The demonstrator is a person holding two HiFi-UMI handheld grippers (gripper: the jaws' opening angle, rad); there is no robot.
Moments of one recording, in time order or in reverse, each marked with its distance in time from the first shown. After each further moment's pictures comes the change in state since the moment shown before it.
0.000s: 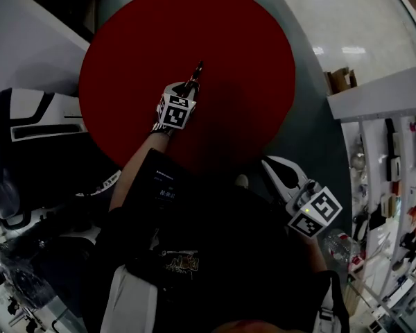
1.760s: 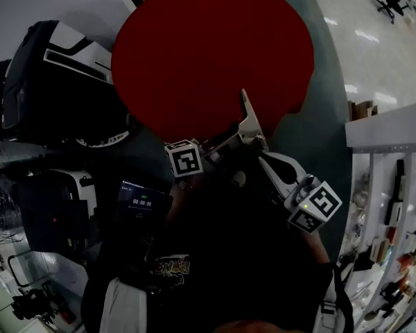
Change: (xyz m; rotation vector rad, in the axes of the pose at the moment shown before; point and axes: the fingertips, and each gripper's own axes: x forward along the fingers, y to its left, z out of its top) left arm -0.217 -0.290 0.050 -1.043 -0.641 -0.687; right arm -0.109 0.026 -0.041 -0.070 0.091 0.337
